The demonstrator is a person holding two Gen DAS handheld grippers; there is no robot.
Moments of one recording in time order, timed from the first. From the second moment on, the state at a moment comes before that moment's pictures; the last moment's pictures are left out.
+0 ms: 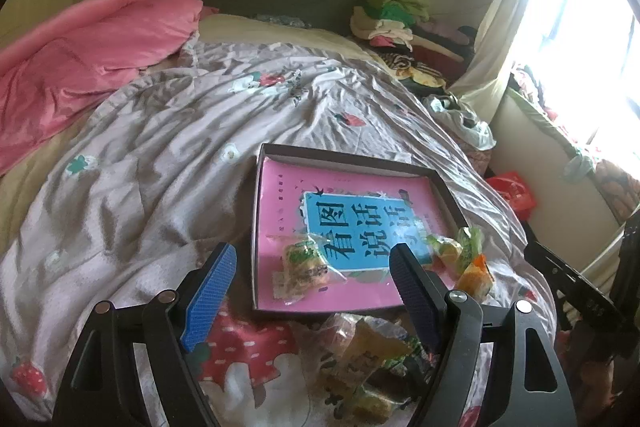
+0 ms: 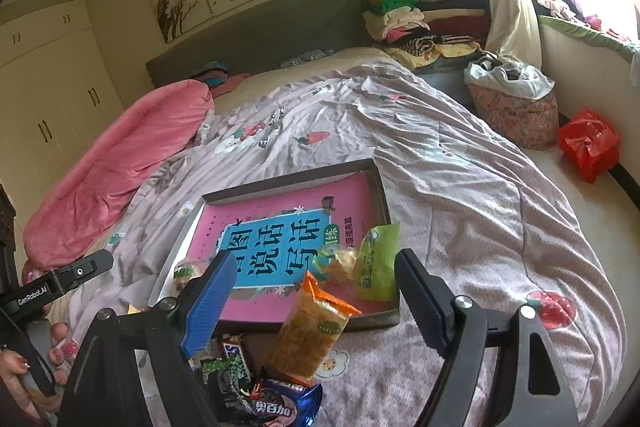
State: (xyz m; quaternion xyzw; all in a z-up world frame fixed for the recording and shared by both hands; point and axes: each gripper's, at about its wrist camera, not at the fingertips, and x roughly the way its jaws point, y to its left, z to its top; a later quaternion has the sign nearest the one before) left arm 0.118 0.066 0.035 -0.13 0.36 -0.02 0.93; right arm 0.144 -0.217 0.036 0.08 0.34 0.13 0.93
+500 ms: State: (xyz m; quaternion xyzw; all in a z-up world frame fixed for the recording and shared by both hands) left arm 0.099 0.069 0.025 -0.13 0.37 -0.03 0.92; right arm 0.129 -0.215 0.025 0.09 0.35 0.14 0.92
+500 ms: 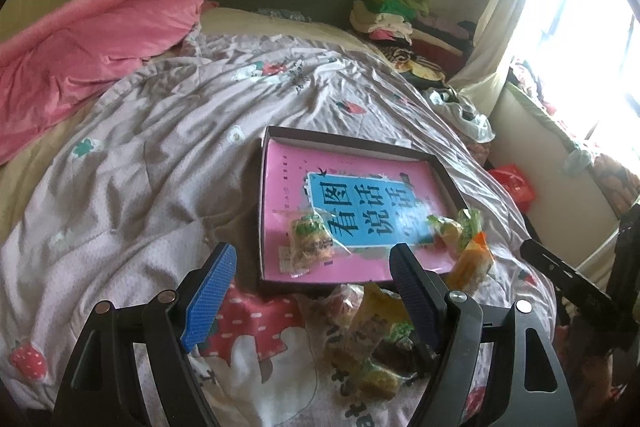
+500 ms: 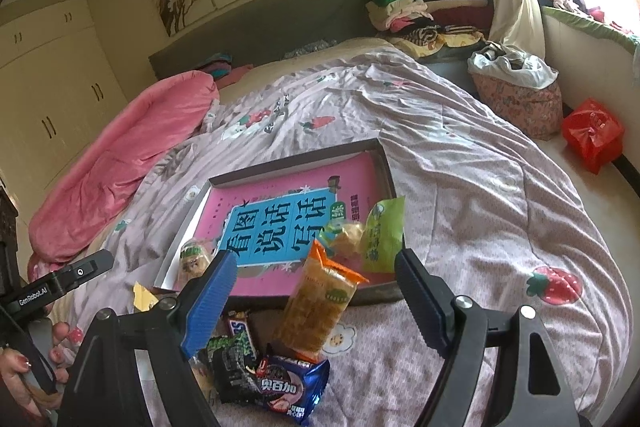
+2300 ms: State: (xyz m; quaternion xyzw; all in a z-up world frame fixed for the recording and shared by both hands) left arm 0.090 0.026 -0.041 -0.08 0.43 -0.05 0.90; right arm 0.127 -0.189 -0.041 0.08 0.43 0.15 0.89
